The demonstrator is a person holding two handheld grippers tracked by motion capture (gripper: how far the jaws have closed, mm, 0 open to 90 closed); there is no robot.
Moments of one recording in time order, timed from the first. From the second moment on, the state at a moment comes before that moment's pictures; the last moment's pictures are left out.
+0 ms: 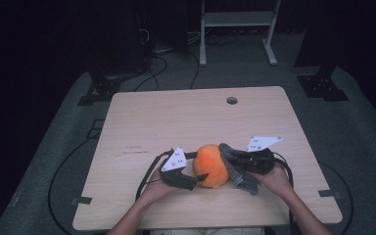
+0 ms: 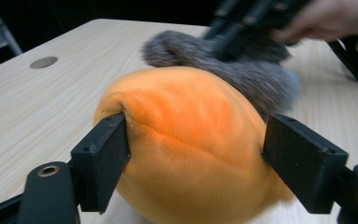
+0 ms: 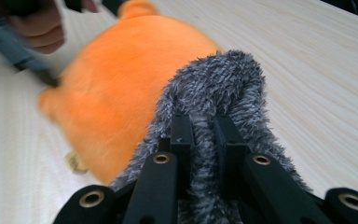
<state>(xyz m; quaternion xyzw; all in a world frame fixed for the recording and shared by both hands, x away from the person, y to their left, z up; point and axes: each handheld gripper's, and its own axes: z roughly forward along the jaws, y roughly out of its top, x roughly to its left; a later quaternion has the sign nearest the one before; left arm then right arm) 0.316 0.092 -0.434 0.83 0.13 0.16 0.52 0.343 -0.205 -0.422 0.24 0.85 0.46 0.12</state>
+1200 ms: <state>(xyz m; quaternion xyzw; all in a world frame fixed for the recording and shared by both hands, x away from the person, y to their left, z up) 0.327 0.092 -0.437 0.80 0.17 0.18 0.54 0.340 -0.198 -0.418 0.23 0.86 0.44 0.12</state>
